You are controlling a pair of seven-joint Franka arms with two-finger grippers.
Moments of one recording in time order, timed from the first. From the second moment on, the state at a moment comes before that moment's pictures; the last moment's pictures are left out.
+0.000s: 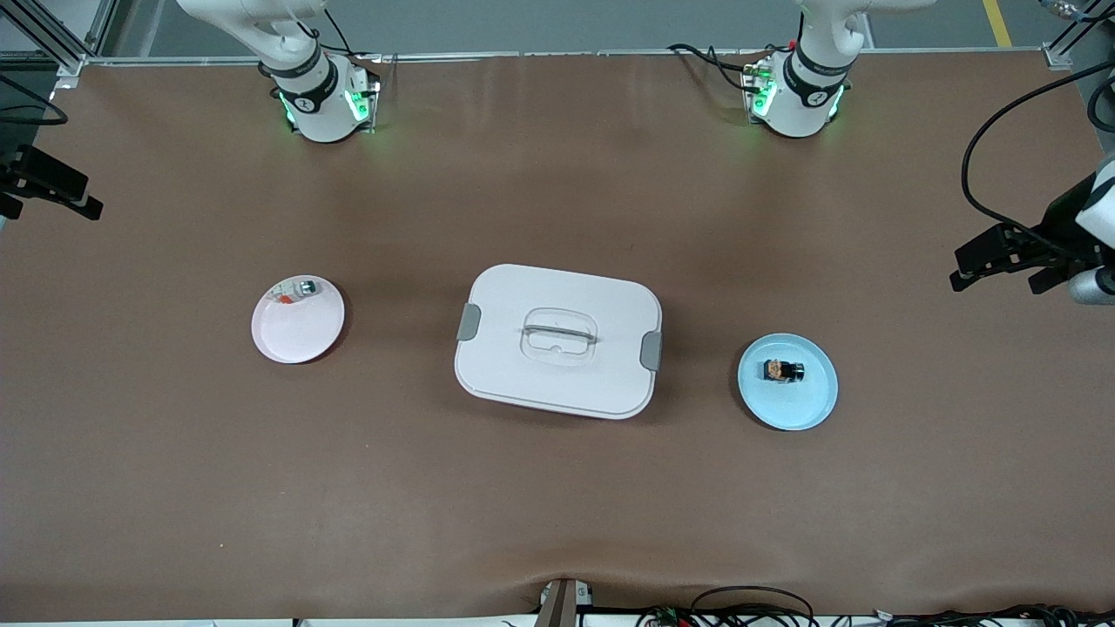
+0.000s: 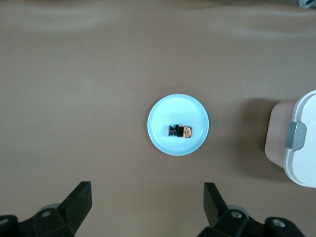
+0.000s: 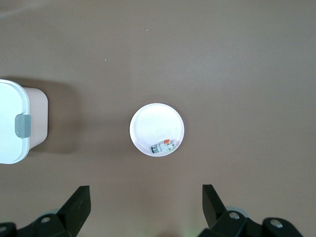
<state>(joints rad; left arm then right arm) -0.06 0.11 0.04 -1.49 -0.06 1.66 0.00 0.03 0.05 -0.08 -1.35 0.05 1.37 0.00</state>
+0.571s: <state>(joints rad) -0.06 0.05 0.03 -1.54 -0.06 1.57 0.00 0.03 0.05 -0.09 -1.35 0.05 1.37 0.00</state>
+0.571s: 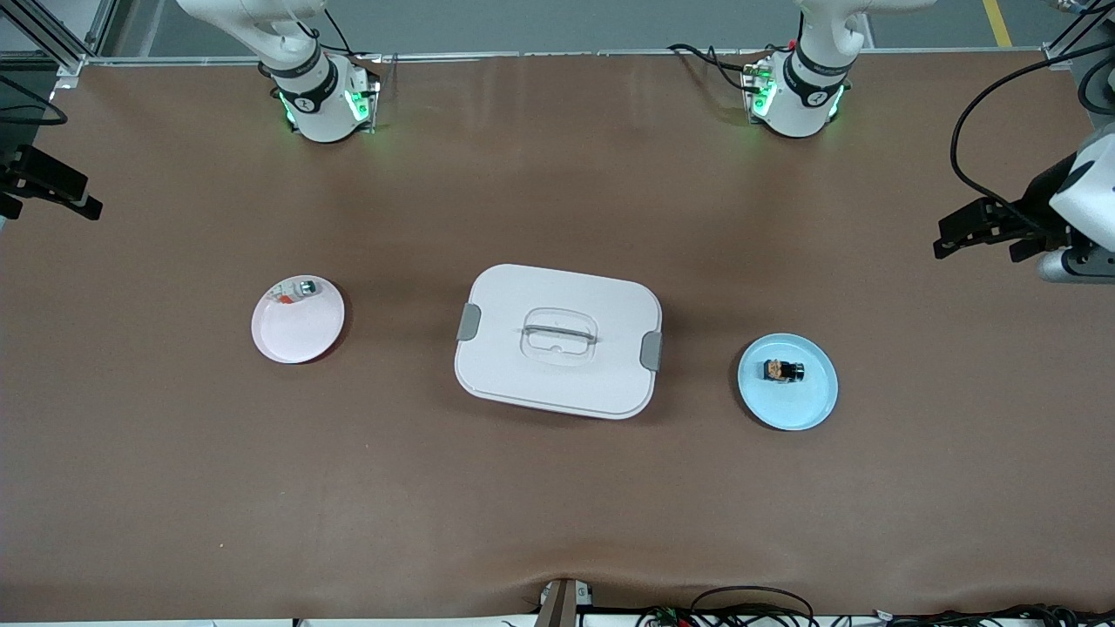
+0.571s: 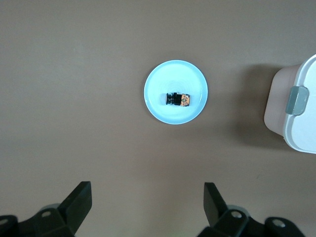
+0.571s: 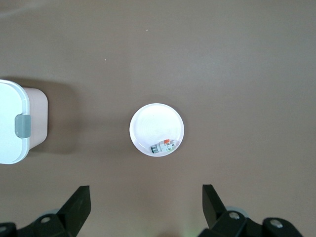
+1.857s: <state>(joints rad) -0.06 -0.03 -0.01 -1.64 0.03 1.58 -0.03 0.03 0.05 -0.09 -1.35 0.05 1.38 0.00</state>
